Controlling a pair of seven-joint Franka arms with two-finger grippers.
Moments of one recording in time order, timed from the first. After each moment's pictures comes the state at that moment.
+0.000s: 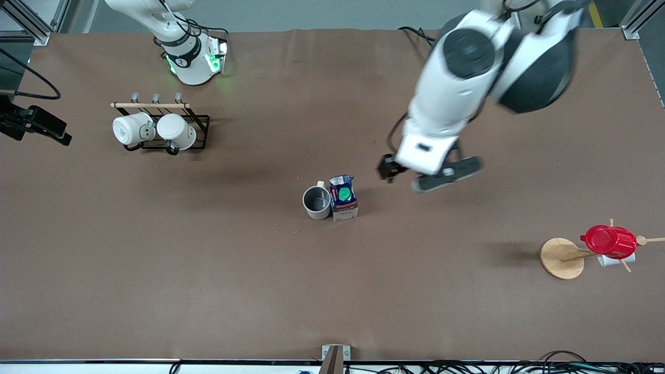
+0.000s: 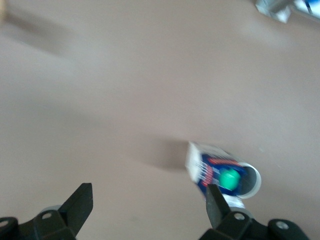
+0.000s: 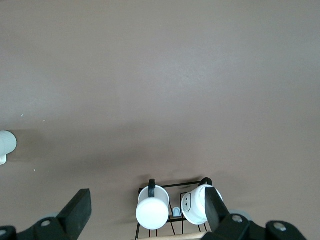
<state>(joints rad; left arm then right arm) -0.40 0.31 -0.16 -1.33 0.08 1.70 -0.92 0.04 0.02 -0.06 -1.47 -0.02 1.50 0.10</state>
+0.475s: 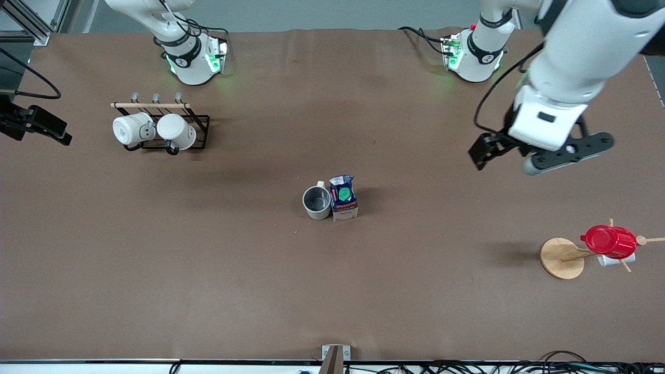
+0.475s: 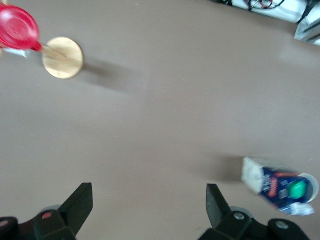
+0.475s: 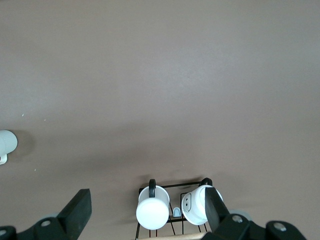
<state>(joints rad) -0.20 0.16 -0.17 -1.37 0.10 1.58 -0.59 0.04 0.02 -0.06 -1.47 -0.02 1.50 0.09</state>
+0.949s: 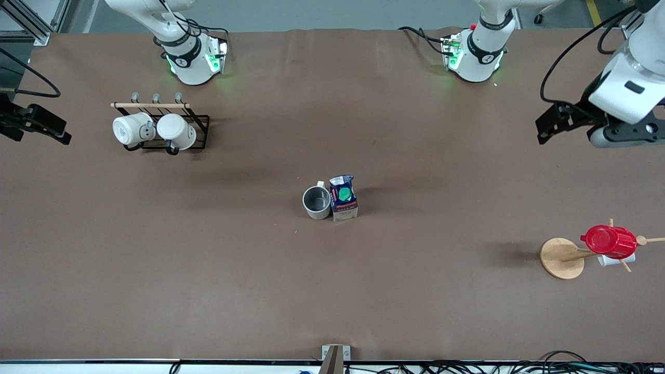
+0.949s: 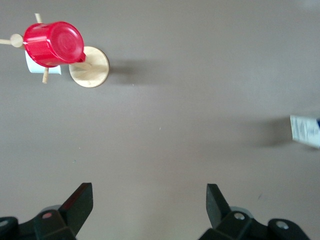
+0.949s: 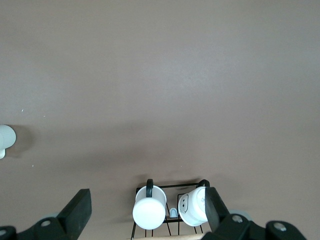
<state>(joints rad) -0.03 -0.03 -0.16 -1.57 0.04 1.57 -0.16 0.04 0.02 -0.07 -1.47 -0.02 1.50 0.06</state>
